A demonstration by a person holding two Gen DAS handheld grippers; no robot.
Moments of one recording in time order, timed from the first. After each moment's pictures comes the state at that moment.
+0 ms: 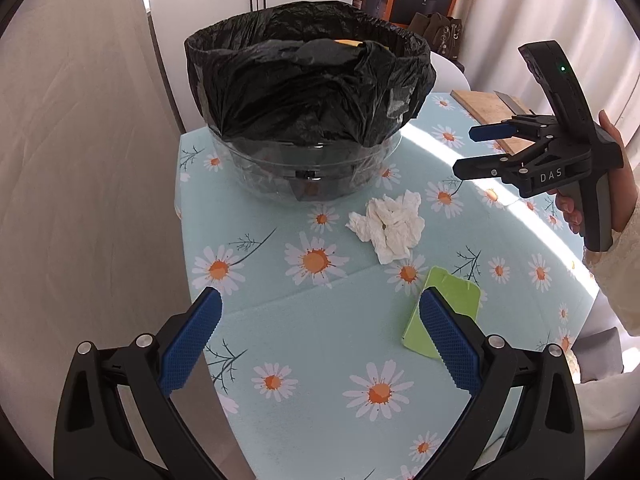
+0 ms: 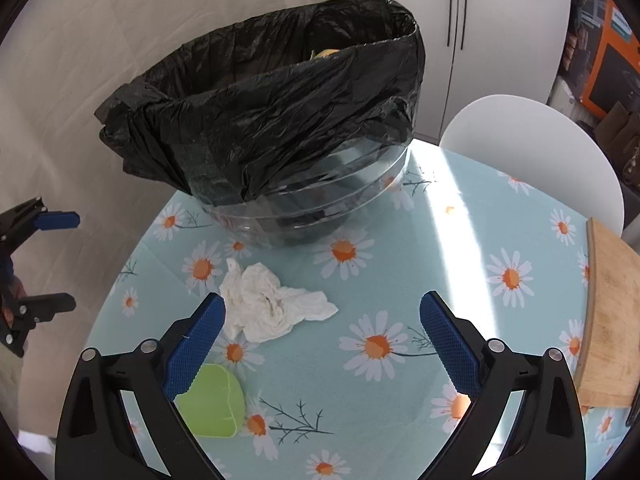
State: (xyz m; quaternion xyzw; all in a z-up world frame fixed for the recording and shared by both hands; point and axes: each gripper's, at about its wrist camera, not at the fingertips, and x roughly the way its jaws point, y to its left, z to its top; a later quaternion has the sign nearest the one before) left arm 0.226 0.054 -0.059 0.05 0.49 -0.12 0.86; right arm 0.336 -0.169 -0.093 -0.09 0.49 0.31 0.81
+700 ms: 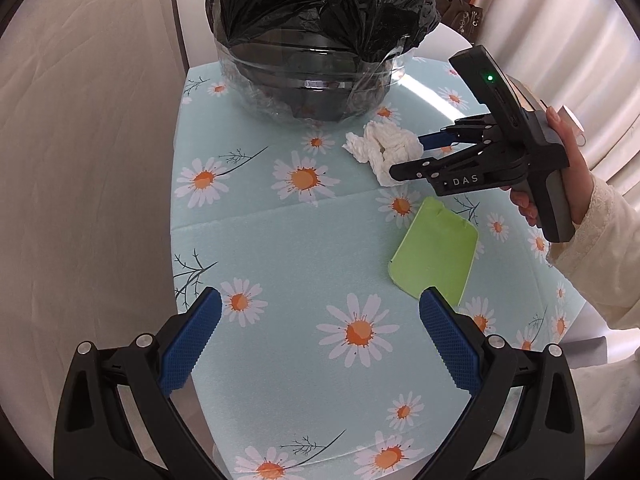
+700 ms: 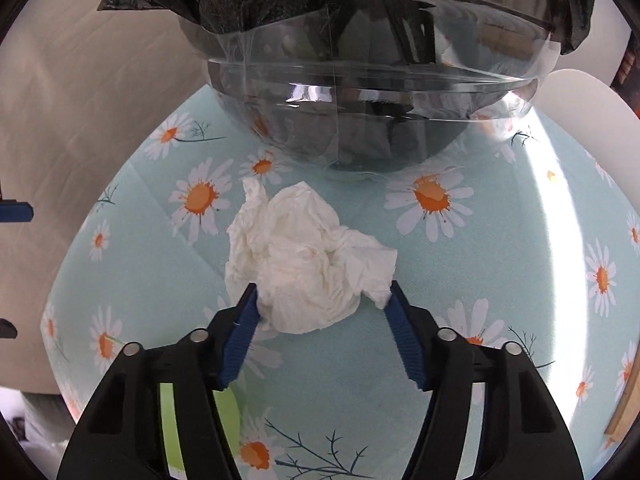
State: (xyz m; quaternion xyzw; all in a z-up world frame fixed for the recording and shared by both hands) left arm 0.175 0.053 -0.099 0.01 0.53 -0.09 0.84; right arm 0.318 -0.115 -0.179 -0.16 0.53 0.35 0.76
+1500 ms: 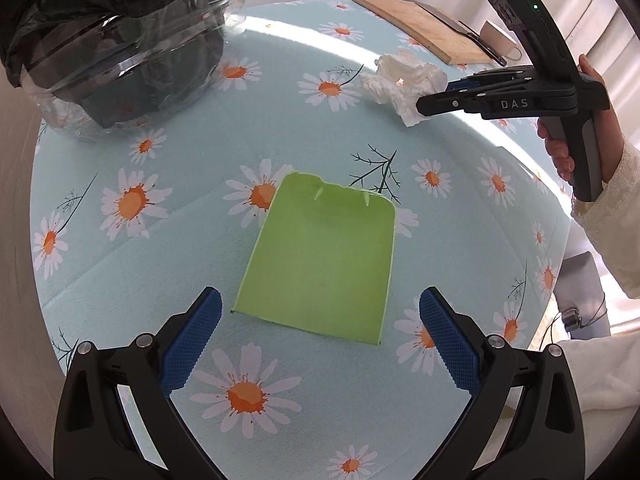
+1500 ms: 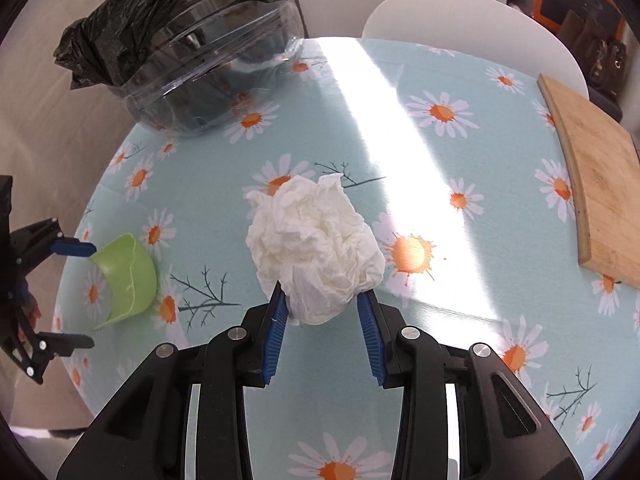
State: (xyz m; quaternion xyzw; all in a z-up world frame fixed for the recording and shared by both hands) left arm 0.209 -0.049 -0.157 0.08 0.55 -0.25 0.79; right arm 0.288 -0.278 -0.164 -0.05 0.55 0.24 0.80
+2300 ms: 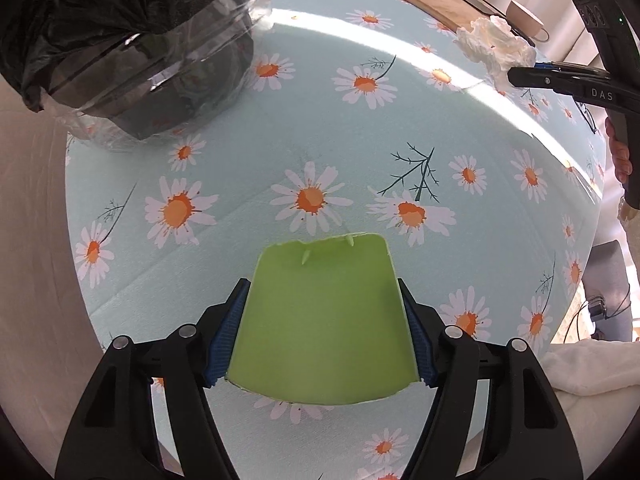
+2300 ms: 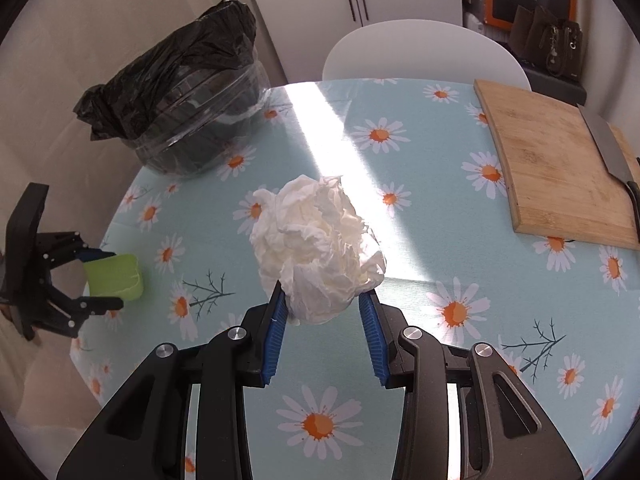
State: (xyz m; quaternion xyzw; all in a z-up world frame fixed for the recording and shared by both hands) left arm 0.226 -0.050 -0.136 0.14 0.57 -0.19 0.78; right arm 0.264 -0.330 -0.119 0.01 0.50 0.21 0.84
